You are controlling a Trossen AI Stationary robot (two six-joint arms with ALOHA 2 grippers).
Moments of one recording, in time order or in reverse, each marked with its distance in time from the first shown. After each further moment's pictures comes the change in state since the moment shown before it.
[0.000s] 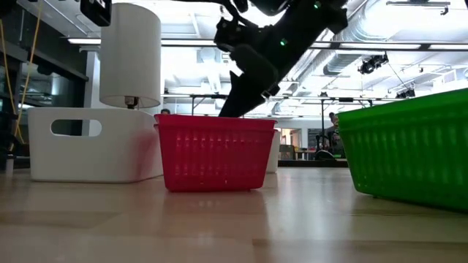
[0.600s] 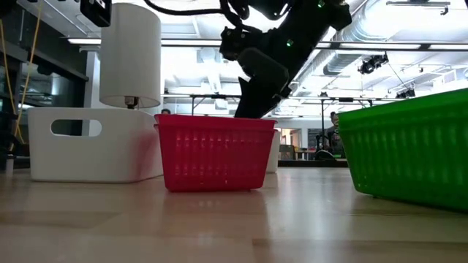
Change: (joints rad) left arm 0.000 0.000 0.000 -0.005 0.001 -0.001; right arm 0.001 0.000 0.016 -0.129 -0.033 0.097
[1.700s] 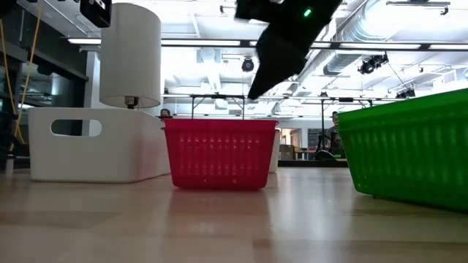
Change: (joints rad) left arm 0.000 0.000 0.000 -0.005 0.001 -0.017; right arm 0.112 -0.066 0.073 -0.238 0.400 -0.030
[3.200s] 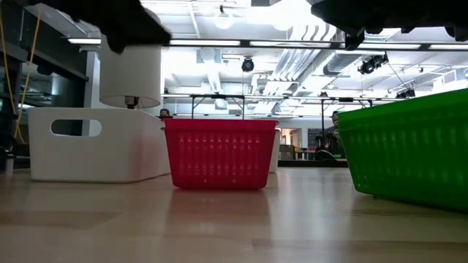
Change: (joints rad) left arm 0.308 0.198 0.206 -0.384 -0.207 -0.177; right arm 0.009 -0.793 -0.985 1.326 -0.298 -0.215
